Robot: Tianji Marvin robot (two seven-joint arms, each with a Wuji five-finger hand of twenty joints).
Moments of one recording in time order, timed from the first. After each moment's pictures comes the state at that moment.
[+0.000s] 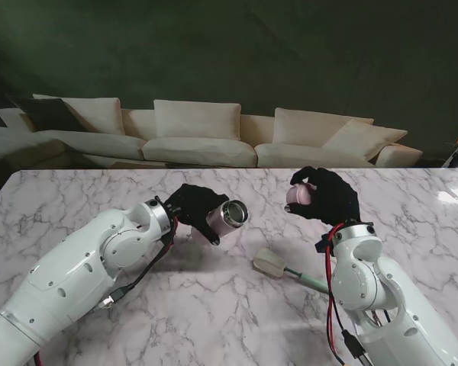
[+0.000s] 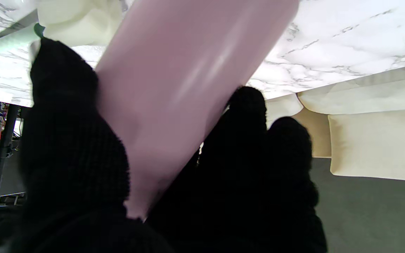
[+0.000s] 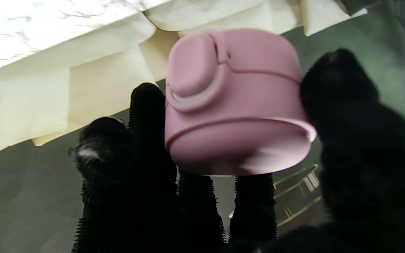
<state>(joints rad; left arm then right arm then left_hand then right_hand) 1.11 -1.06 -0.88 -1.42 0.86 -0.34 -0.07 -1.60 -1.14 1.29 -1.80 -0.74 0.17 -0.22 0.91 -0.65 -0.08 -0.06 0.60 0.20 0.70 0.62 0.99 0.19 0.33 0.87 1.06 0.15 0.75 0.78 0.74 0.16 1.36 0.55 0.52 -0.85 0.90 -0.34 0.59 -0.21 0.88 0.41 0.72 0.13 0.84 0.57 1.05 0.17 0.77 0.48 1.02 0.16 1.43 0.46</state>
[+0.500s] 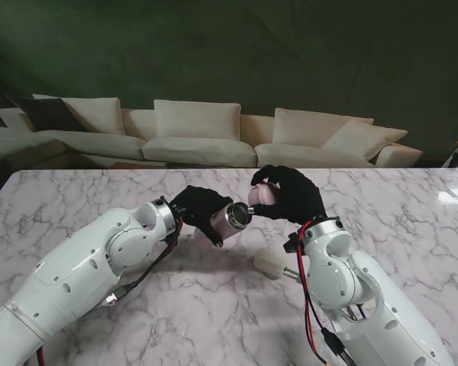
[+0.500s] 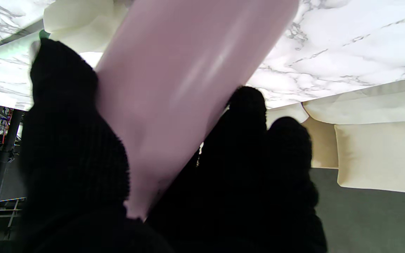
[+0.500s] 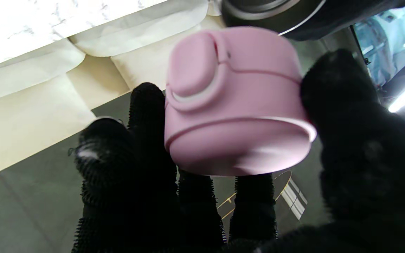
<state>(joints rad) 1.07 -1.07 -0.82 -1.39 0.83 -0.32 -0.09 -1.52 -1.14 1.14 -1.81 -0.65 0.14 -0.19 0.91 -0.65 -0.08 -0.06 0.60 0.20 0.70 0.62 0.99 0.19 0.33 0.87 1.06 0.15 0.75 0.78 0.74 0.16 1.36 0.55 0.52 -0.85 0.90 -0.34 0.59 -0.21 0.88 0.41 0.72 0.13 0.84 0.57 1.05 0.17 0.77 0.48 1.02 0.16 1.43 0.46</state>
